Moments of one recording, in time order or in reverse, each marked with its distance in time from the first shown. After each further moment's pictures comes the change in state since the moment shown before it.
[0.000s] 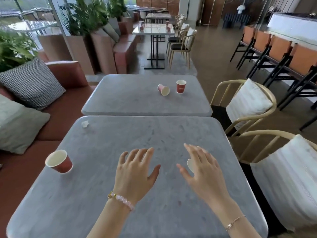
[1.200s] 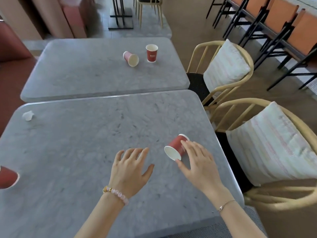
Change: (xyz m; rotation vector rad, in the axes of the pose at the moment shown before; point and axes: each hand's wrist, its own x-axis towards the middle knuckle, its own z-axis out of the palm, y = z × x) left_hand 0.040 0.023 0.102 -0.100 -0.286 0.133; right_hand 0.005 0.104 0.059 -0.098 -0.138 0.168
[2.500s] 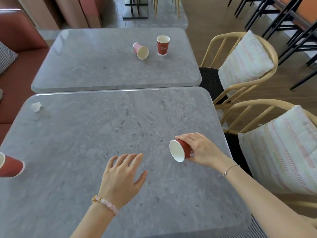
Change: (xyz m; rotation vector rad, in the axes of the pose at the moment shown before) left_hand -0.009 -0.004 0.007 0.042 -0.051 -0.074; right_hand 0.091 0.073 0.043 0.137 -0.358 -0.442
